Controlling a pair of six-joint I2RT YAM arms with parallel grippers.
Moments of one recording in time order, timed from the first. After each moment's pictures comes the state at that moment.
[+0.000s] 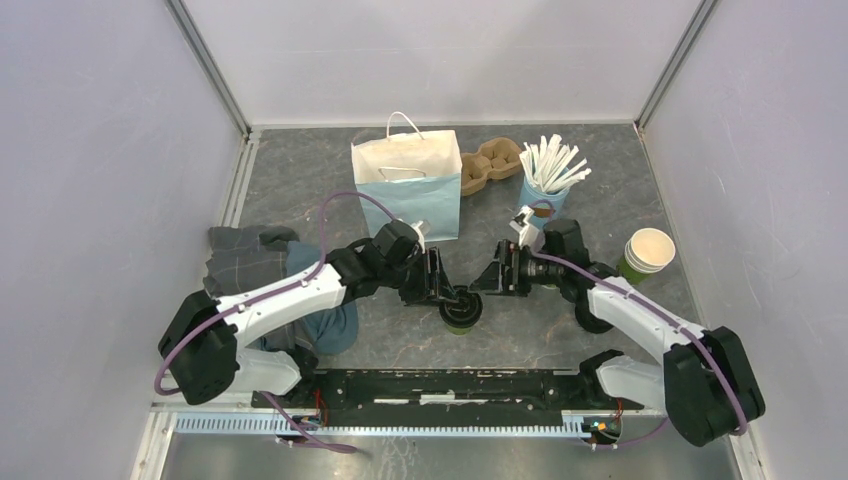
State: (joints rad) left arm -0.85 1.31 0.85 -0.34 0.29 -0.93; right arm 0.43 1.16 0.52 -0.05 -0.74 0.66
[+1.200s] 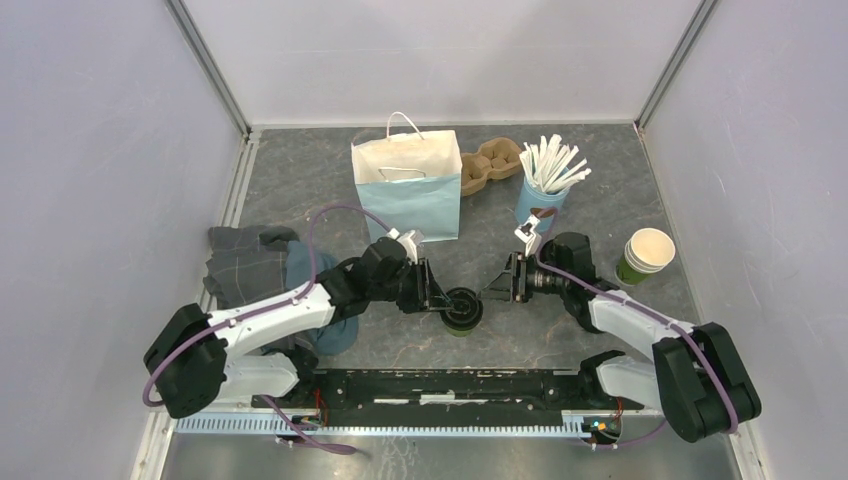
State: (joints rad) left arm -0.88 1.23 0.66 -0.14 0.27 -0.95; right arm 0.33 1.18 0.33 0.23 -0.88 0.57
